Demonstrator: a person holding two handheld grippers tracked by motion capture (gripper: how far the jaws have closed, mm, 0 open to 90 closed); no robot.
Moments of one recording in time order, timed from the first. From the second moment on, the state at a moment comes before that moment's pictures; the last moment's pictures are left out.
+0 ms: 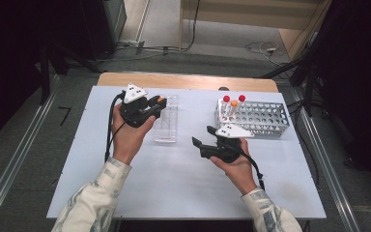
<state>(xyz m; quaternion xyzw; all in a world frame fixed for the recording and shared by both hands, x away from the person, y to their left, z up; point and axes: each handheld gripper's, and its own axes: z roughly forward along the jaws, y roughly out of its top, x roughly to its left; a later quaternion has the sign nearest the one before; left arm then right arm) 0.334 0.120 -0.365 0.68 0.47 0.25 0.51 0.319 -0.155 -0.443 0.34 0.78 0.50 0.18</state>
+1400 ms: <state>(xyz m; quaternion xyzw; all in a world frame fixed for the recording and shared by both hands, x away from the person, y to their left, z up) 0.348 0.101 -0.412 0.69 0.49 0.26 0.46 0.320 -0.161 -0.447 0.35 0.78 0.49 0.18</state>
